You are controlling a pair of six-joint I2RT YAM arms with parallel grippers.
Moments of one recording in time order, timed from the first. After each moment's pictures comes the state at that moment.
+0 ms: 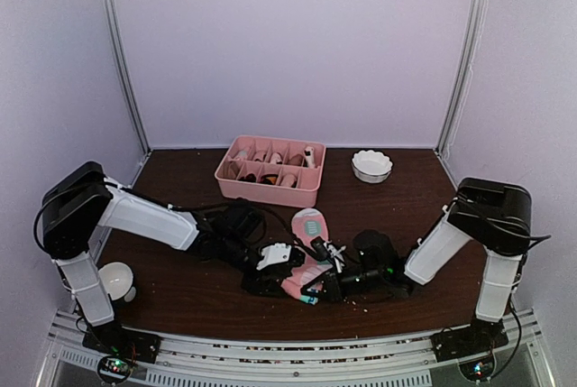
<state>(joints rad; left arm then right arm) -0.93 1.80 0.91 -0.05 0.58 0.61 0.92 1.90 0.52 0.85 -0.52 0.61</state>
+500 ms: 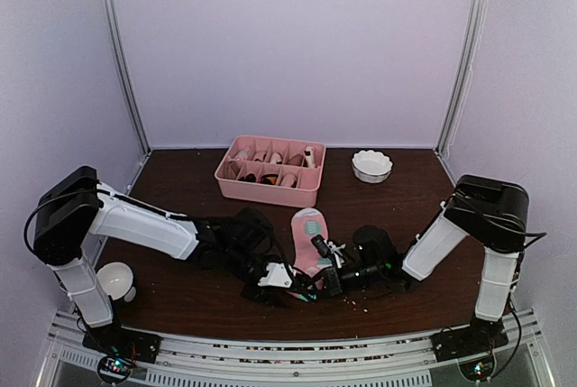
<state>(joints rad) -1.03 1.76 0.91 -0.10 0.49 0.85 0.88 1.94 0.54 0.82 -0.60 0.71</state>
